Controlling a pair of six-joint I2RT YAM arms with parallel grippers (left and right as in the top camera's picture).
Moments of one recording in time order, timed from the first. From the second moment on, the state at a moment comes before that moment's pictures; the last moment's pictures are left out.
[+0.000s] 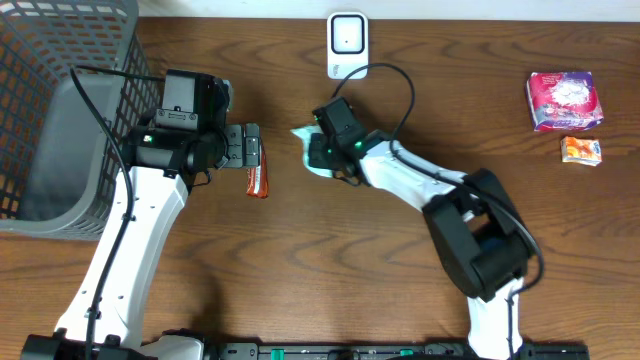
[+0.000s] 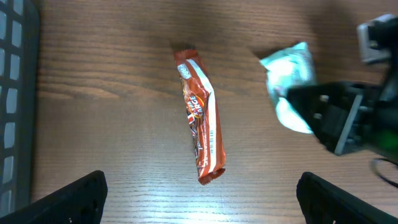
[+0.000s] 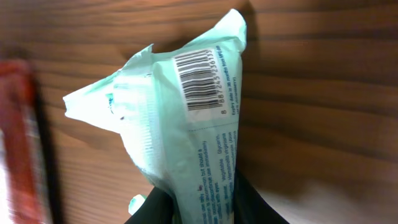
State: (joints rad) left arm -0.15 1.44 1.28 -0.89 0.05 -0.14; right arm 0.60 2.09 1.37 -0.31 -0.03 0.66
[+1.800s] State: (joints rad) left arm -0.15 1.44 1.28 -0.89 0.05 -0.14; right arm 0.22 1.80 1.23 -0.63 0.34 0.41
